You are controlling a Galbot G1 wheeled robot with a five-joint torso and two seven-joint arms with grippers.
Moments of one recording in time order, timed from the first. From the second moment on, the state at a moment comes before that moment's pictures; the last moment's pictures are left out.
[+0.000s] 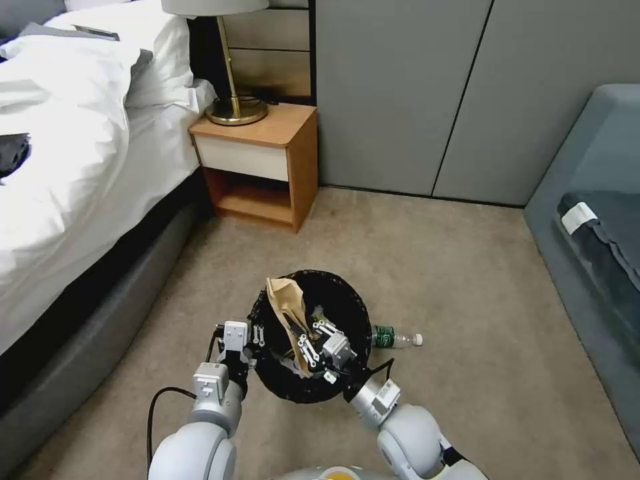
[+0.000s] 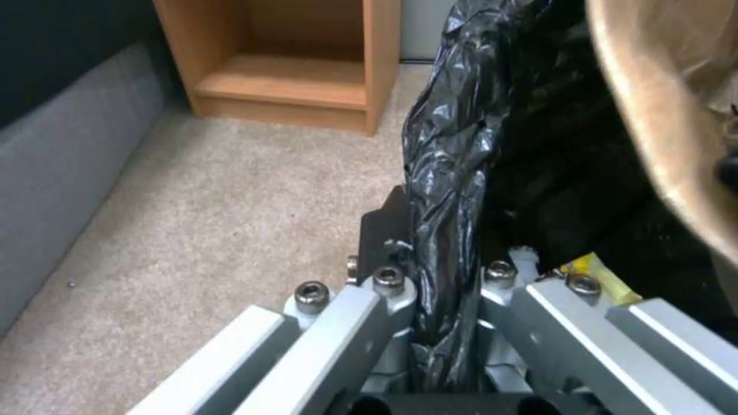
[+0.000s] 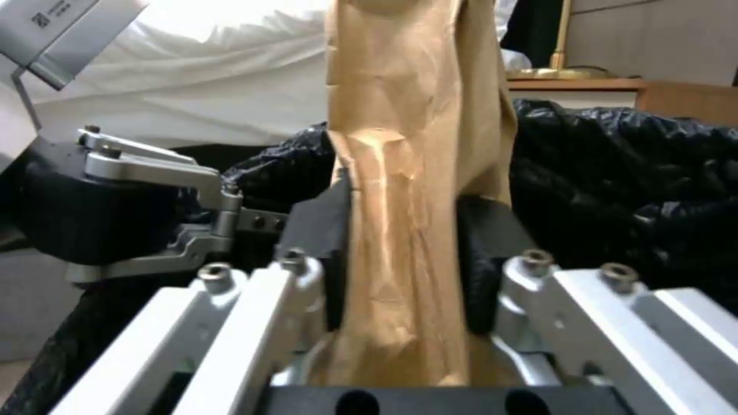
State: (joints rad) left arm 1.67 -1.51 -0.45 -2.19 0.00 0.30 0.00; right arm -1.33 1.30 0.01 1.75 0.11 0.36 -0.26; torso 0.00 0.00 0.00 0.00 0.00
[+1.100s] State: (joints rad) left arm 1.68 -1.50 -0.47 -2.19 -0.01 0.30 0.00; right arm -1.36 1.27 0.08 1.85 0.12 0.38 -0.28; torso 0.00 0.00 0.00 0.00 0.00
